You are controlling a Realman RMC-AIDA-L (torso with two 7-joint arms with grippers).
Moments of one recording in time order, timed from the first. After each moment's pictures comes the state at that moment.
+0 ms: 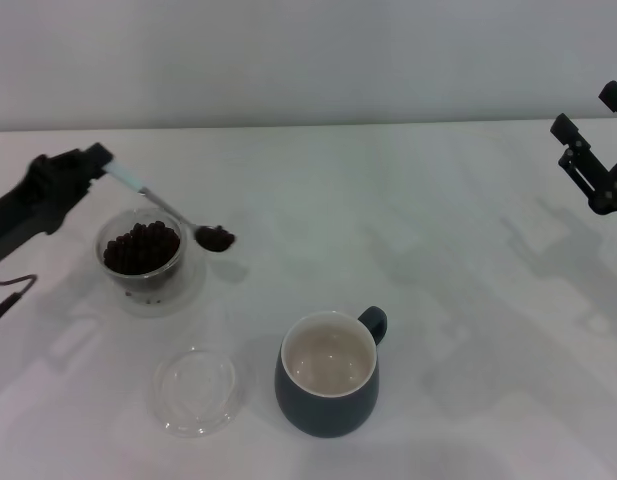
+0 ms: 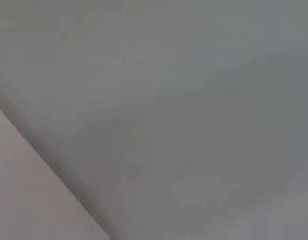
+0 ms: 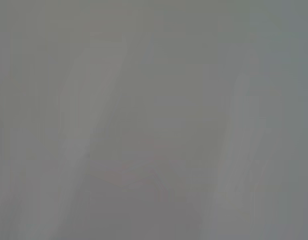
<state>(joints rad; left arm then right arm) -0.51 -2.01 0.93 0.30 1.20 1.17 -1.97 0.34 1.97 -1.54 -0.16 -0.26 -1.51 0.24</state>
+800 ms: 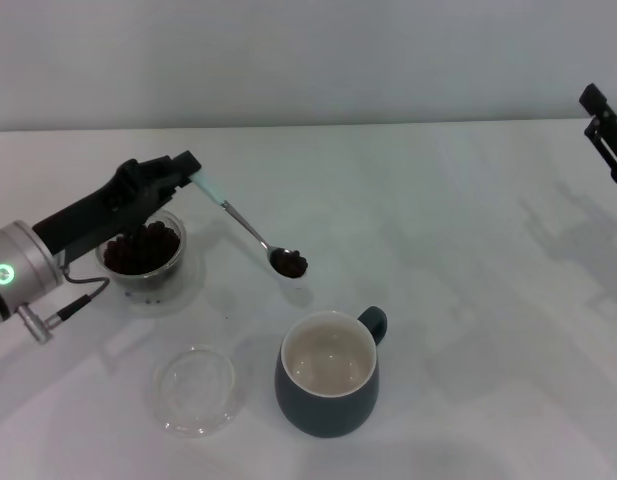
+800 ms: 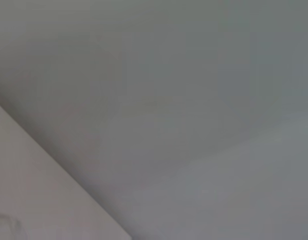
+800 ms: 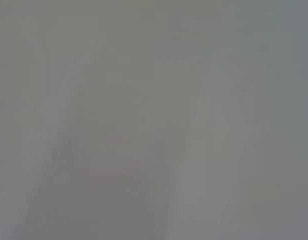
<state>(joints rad) -0.58 -2.05 1.03 0.29 1.22 1.20 -1.99 0.35 1.97 -1.45 -0.17 -0.25 -1.47 0.24</state>
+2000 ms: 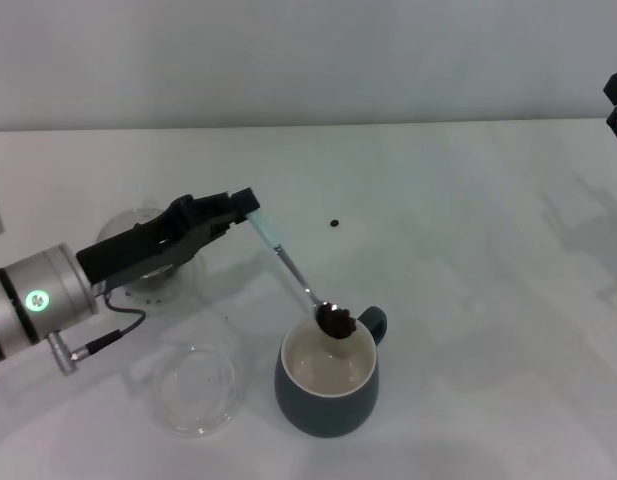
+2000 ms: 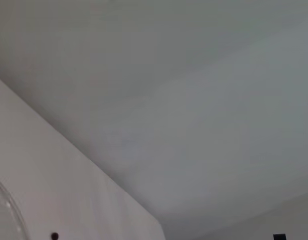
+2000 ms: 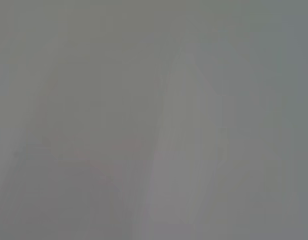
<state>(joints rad) -0.58 -2.06 1.14 0.30 1.25 1.29 -2.00 0.34 1.97 -1.39 -0.18 -0.25 -1.44 0.24</state>
